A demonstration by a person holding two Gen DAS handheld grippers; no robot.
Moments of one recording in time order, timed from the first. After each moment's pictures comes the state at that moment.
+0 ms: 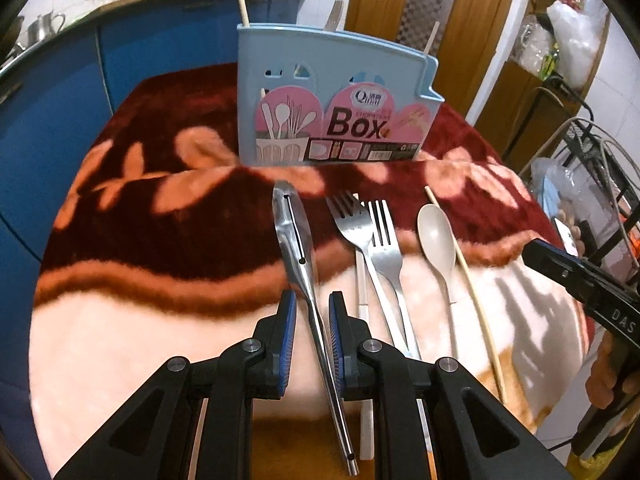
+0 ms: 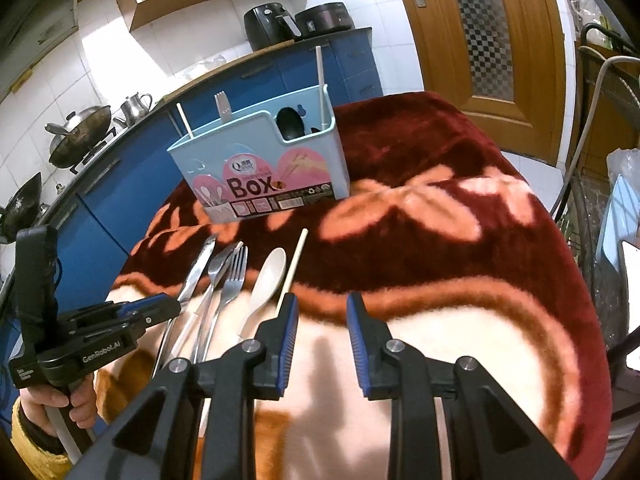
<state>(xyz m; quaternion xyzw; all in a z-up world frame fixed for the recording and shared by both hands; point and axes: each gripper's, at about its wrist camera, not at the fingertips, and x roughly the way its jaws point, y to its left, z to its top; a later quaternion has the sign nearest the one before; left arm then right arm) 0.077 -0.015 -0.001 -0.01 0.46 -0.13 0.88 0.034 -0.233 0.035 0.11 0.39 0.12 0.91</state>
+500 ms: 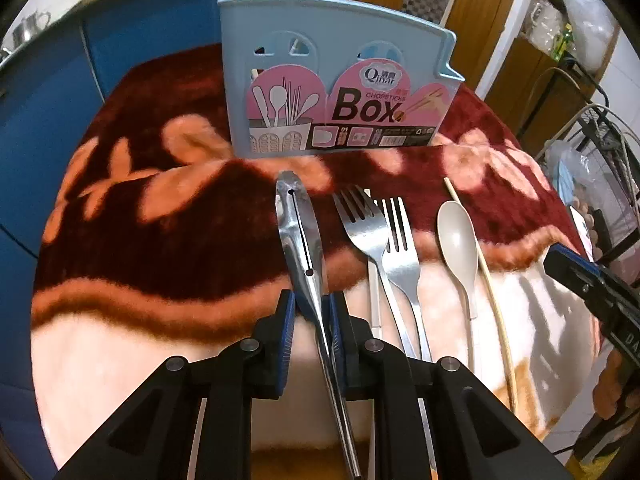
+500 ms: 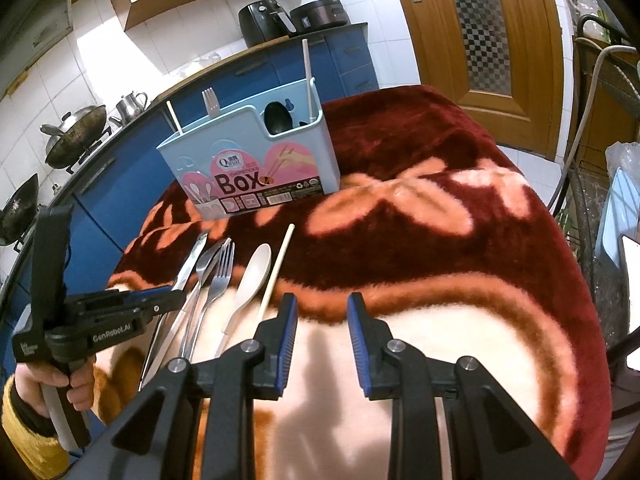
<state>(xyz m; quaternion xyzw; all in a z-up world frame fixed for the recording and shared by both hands) 0.105 -0.025 -0.007 0.02 0.51 -0.12 0.85 0.038 -0.239 0.030 0.12 0.40 0.11 0.90</state>
